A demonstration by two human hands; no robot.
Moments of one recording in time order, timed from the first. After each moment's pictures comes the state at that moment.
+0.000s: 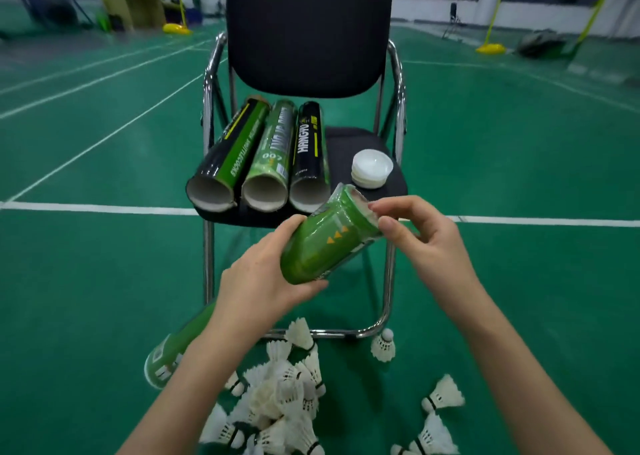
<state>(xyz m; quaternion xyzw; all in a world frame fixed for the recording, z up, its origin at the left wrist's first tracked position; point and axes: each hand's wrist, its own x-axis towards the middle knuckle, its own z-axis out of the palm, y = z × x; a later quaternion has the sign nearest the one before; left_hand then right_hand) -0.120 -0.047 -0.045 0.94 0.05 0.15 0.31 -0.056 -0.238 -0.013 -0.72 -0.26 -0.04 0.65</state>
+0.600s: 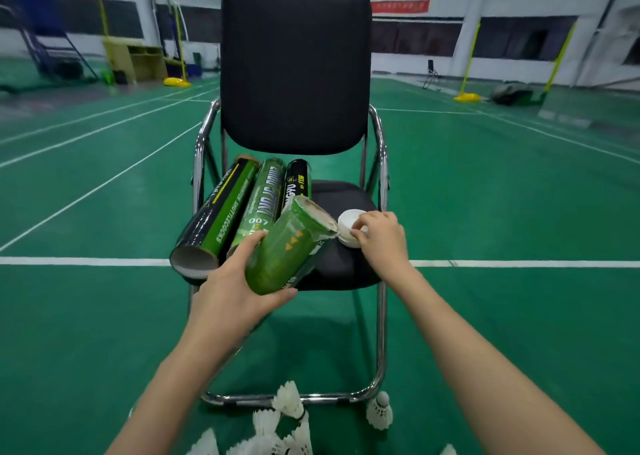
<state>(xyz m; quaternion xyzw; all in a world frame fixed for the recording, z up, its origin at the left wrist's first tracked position) -0.072 -0.025 -0.010 0.91 0.10 0.19 0.36 0.109 -0.204 -0.027 -0.94 -0.16 -0.21 0.22</state>
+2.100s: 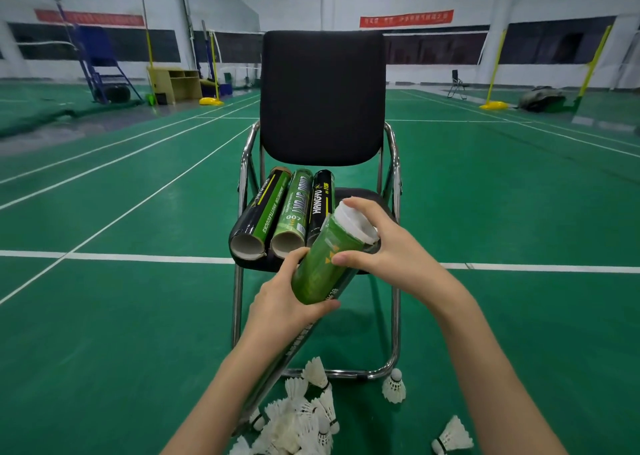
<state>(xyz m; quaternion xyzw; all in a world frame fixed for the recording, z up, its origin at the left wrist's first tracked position) -0.149 -0.059 -0.003 0.88 0.07 0.15 0.44 -0.089 -0.224 0.076 -0.82 -0.33 0.00 0.47</state>
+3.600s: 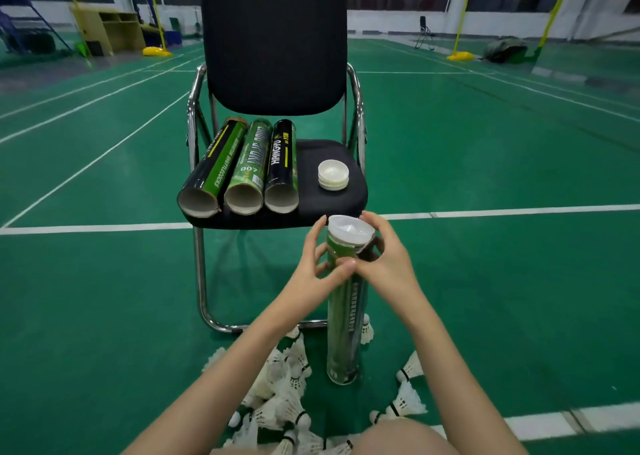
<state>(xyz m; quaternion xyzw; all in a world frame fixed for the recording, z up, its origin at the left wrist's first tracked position) -0.111 -0.125 -0.065 0.72 -0.07 0.01 0.69 -0.075 -0.261 -0.054 -0.77 -0.13 -0.06 0.62</state>
